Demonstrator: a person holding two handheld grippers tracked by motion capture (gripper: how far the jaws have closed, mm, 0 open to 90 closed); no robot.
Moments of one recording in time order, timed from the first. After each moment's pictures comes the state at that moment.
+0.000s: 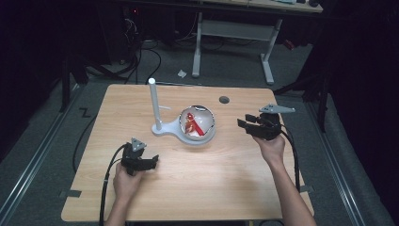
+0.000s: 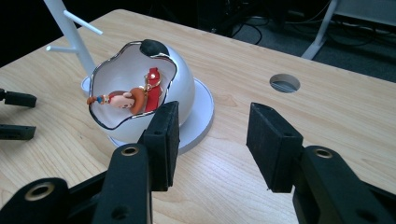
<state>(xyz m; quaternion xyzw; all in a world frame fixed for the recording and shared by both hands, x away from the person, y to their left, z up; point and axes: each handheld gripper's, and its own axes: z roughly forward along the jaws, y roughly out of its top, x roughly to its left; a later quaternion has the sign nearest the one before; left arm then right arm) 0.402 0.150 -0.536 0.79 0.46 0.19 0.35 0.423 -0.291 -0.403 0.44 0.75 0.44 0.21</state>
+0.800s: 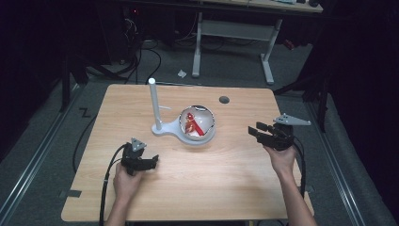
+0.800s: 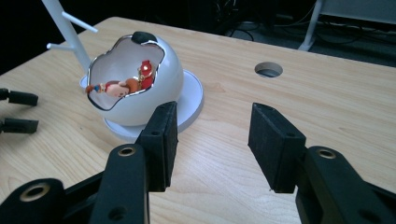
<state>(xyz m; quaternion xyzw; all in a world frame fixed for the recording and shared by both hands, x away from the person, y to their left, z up) 0.402 0.150 -0.536 0.79 0.46 0.19 0.35 0.391 -0.321 -0.414 0.46 0.73 0.45 0.21</state>
